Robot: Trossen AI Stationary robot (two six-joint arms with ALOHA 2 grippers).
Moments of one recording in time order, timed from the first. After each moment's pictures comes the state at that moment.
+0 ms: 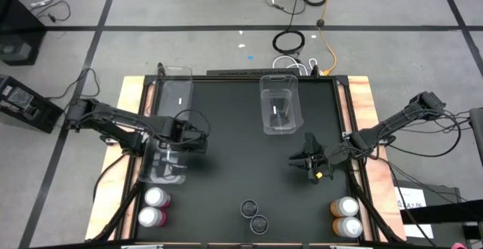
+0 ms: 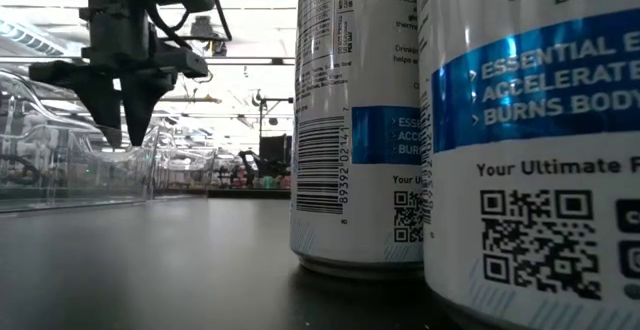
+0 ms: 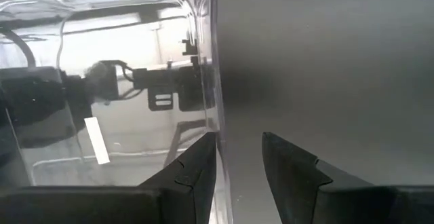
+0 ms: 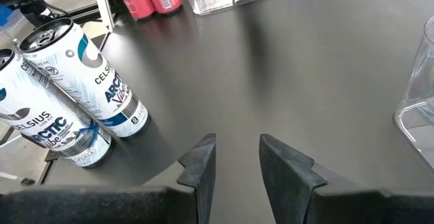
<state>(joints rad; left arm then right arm) -0.09 1.36 0.89 -1.00 -0.07 -1.54 0.46 0.88 0.40 -0.02 0.33 0.52</state>
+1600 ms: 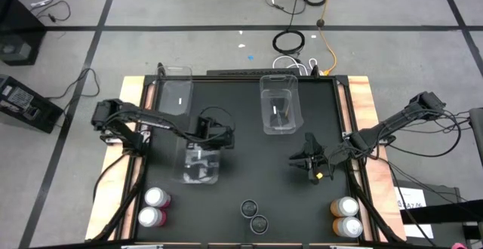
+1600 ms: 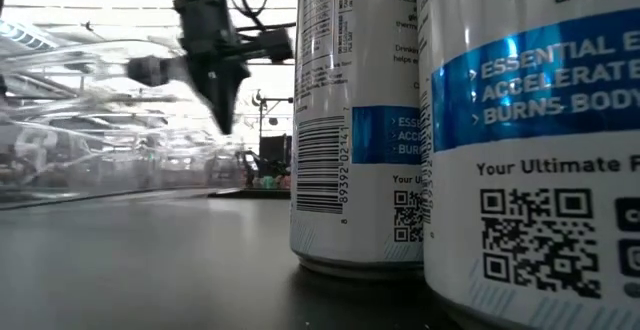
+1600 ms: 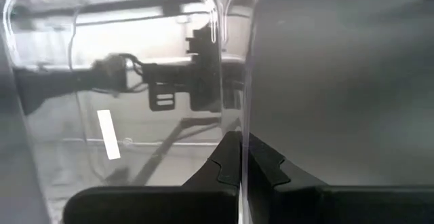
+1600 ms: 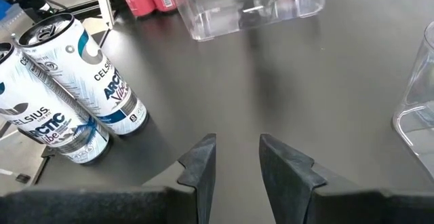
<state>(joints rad) -0.04 1.66 1.24 -0.90 -0.09 -1.56 0.46 0.88 0.40 -0.02 0.33 0.49</state>
